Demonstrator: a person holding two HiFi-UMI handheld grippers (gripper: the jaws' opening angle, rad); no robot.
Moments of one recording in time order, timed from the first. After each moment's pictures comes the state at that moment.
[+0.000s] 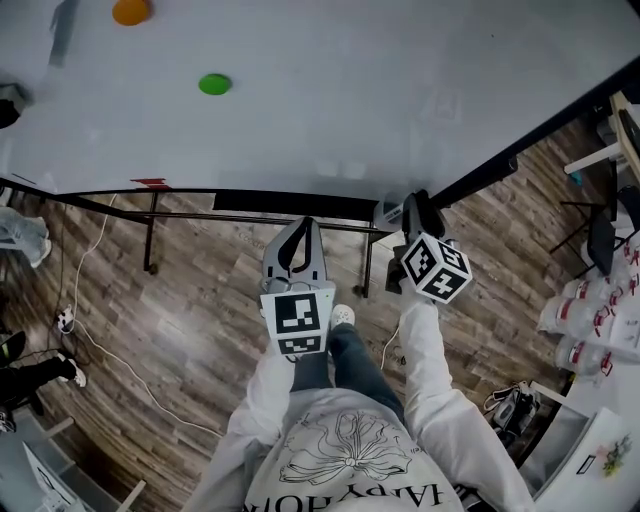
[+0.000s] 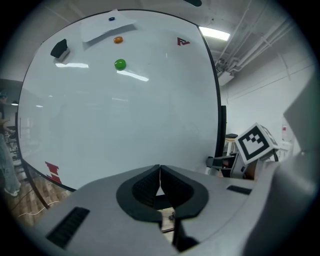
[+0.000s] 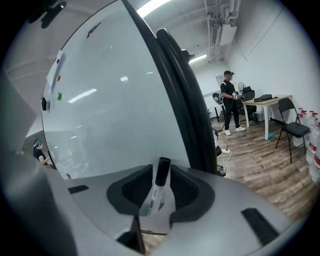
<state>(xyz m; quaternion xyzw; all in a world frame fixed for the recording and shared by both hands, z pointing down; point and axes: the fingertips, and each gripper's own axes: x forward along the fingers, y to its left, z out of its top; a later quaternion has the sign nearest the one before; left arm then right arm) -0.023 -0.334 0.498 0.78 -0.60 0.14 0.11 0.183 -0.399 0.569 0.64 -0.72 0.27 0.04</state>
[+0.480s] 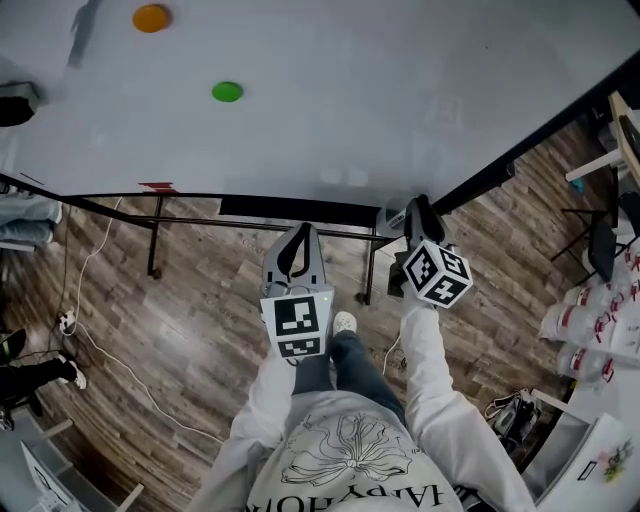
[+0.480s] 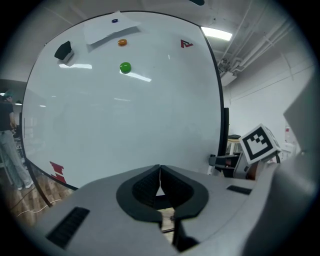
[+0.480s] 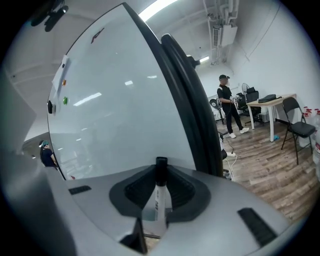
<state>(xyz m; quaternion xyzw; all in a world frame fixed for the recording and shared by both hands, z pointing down) -0.033 -0.331 0.492 0.77 -0.61 0.13 0.12 0.175 -0.401 0.555 0.63 -0.74 0.25 0.02</state>
